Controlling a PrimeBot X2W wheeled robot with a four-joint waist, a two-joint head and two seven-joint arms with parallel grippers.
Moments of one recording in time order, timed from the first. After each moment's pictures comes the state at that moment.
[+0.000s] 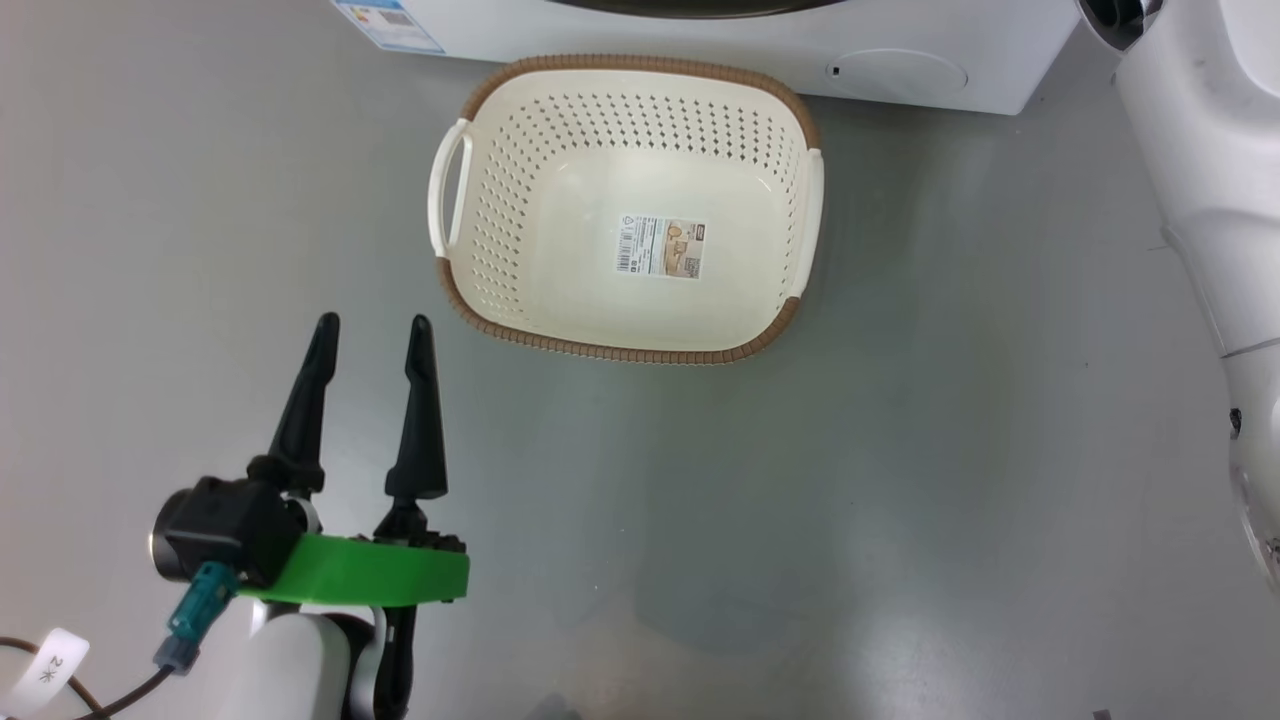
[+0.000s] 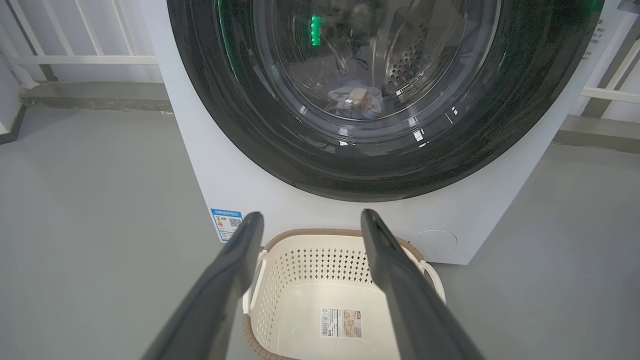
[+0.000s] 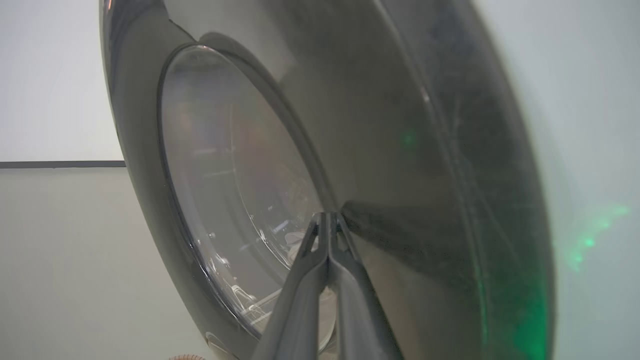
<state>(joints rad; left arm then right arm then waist) -0.28 0.03 -0.23 0.05 -0.30 0.02 -0.25 -1.47 -0.19 0.37 0.87 0.22 0.15 -0.13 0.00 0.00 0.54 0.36</state>
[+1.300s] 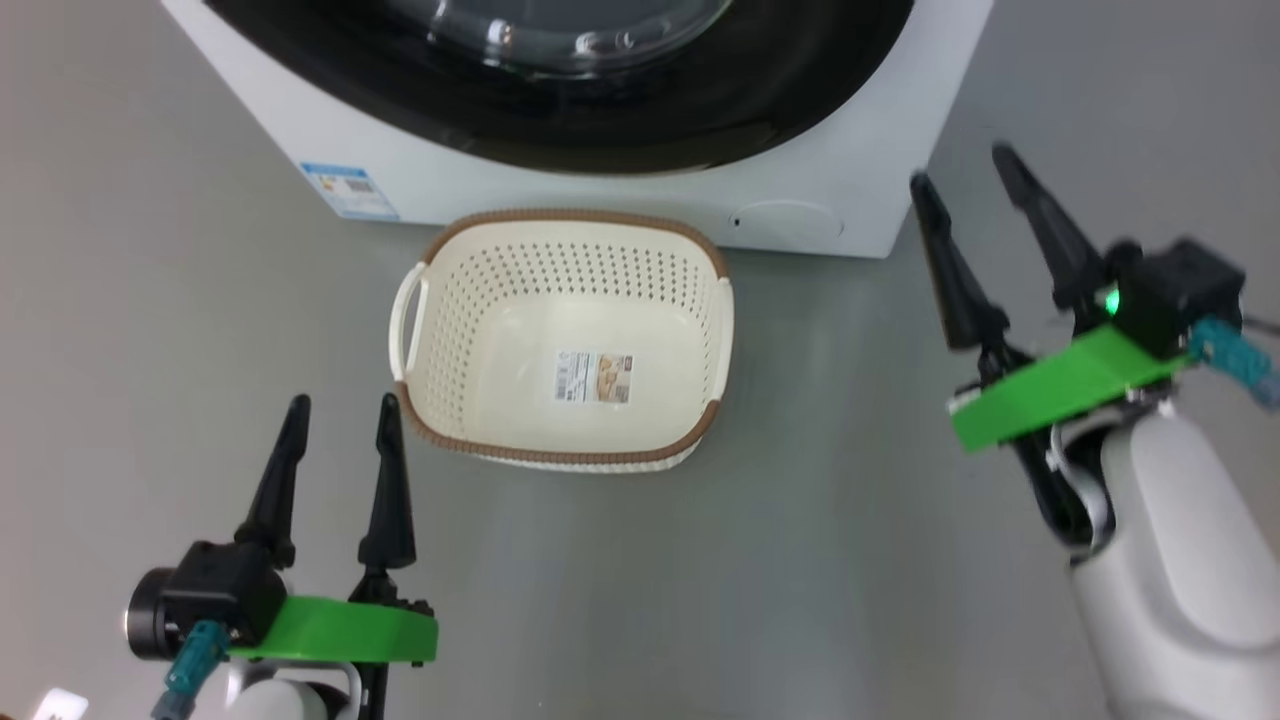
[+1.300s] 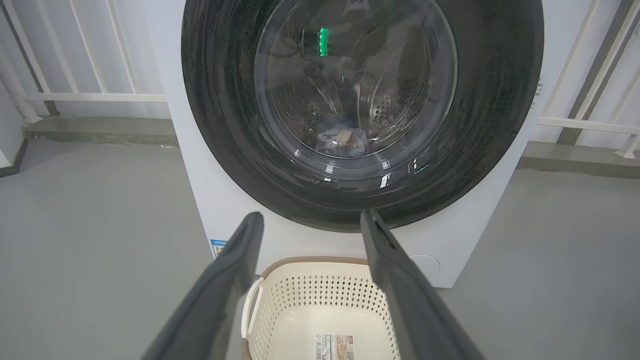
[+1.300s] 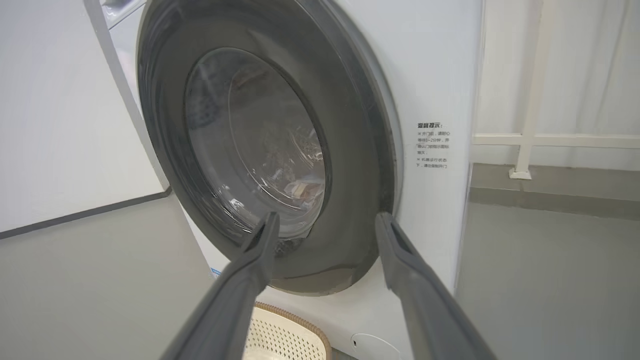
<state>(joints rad) -0.18 0.03 -0.16 0.08 -0.24 0.01 -0.25 -0.58 -0.19 0.14 0.24 0.29 0.14 -0.18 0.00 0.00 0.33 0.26</state>
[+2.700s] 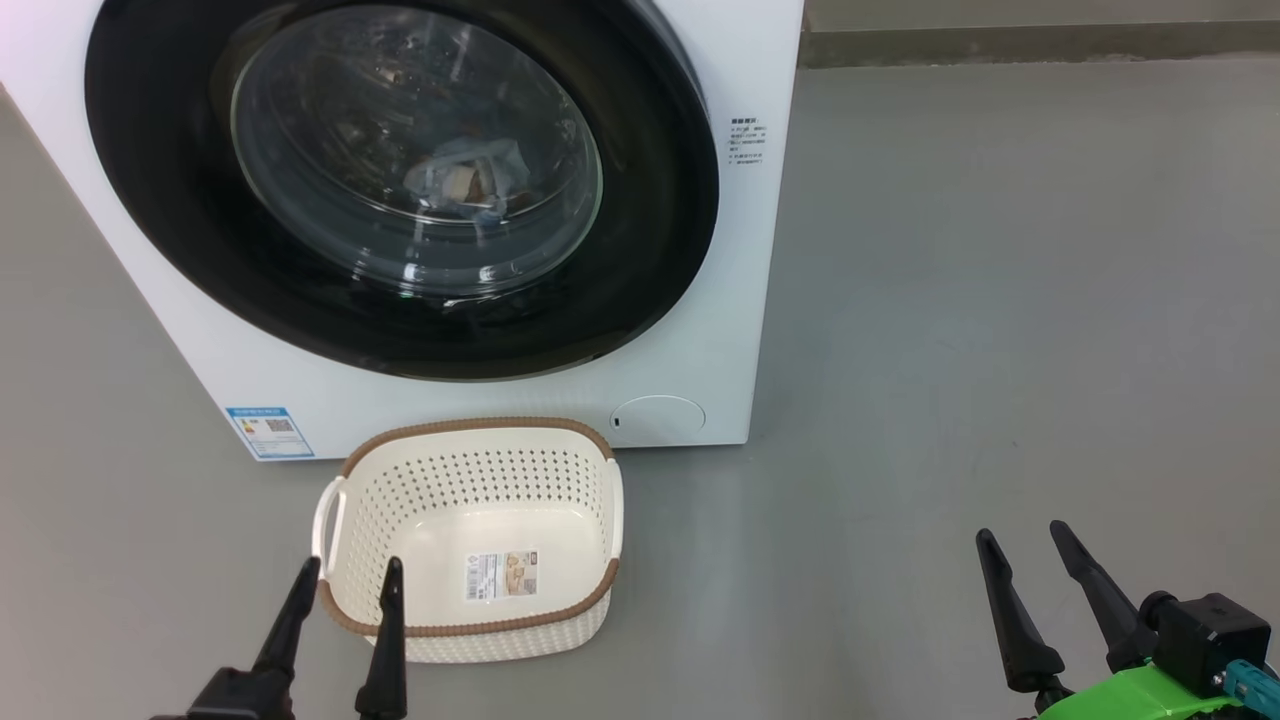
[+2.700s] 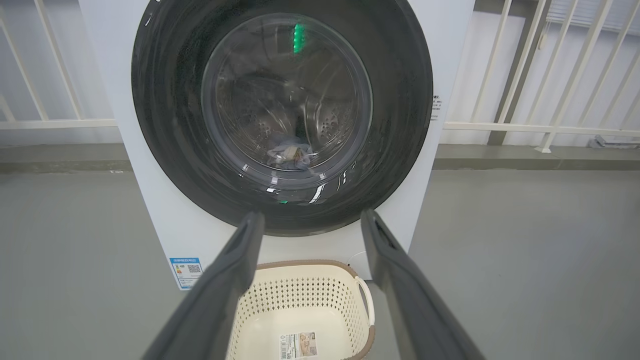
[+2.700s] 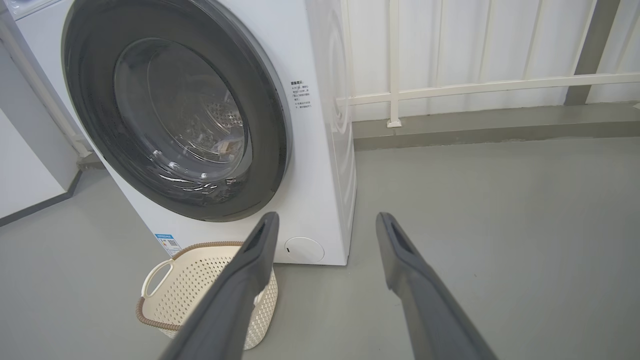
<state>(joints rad) 0.03 0.08 -0.16 0.10 -0.22 -0.01 -0.22 0.11 -0.04 -0.07 -0.09 0.24 0.14 -0.03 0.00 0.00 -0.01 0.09</state>
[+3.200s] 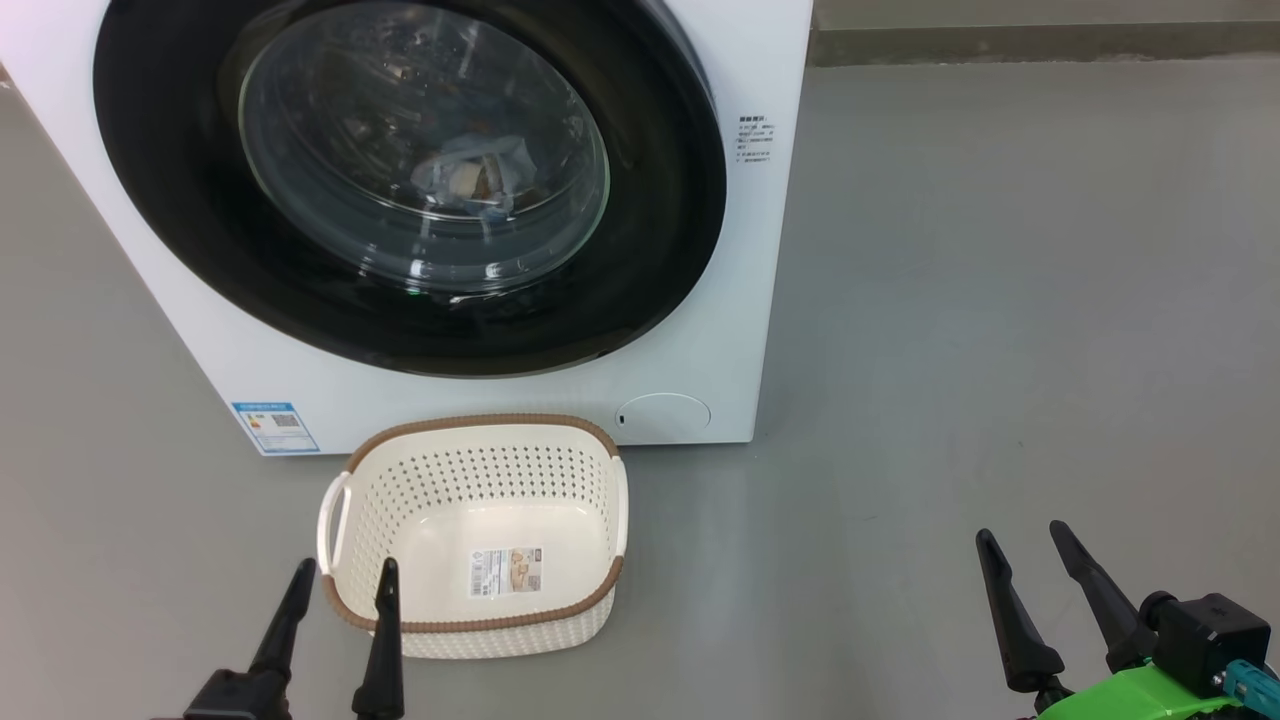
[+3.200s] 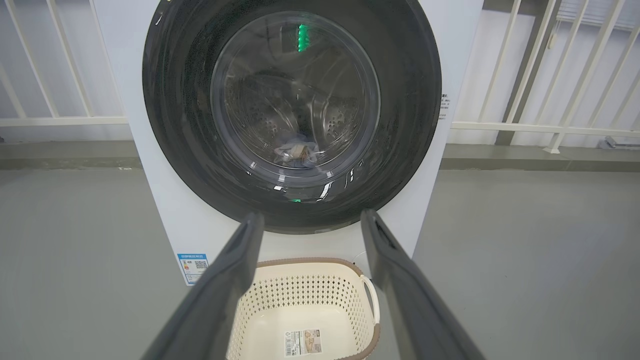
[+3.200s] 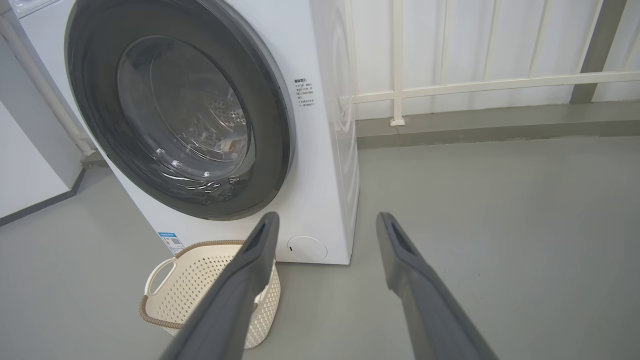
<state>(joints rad) 0.04 0.09 -0.17 0.10 -0.22 0.01 -0.22 0.11 -0.04 -0.07 -0.09 0.24 0.14 -0.03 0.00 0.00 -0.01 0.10</state>
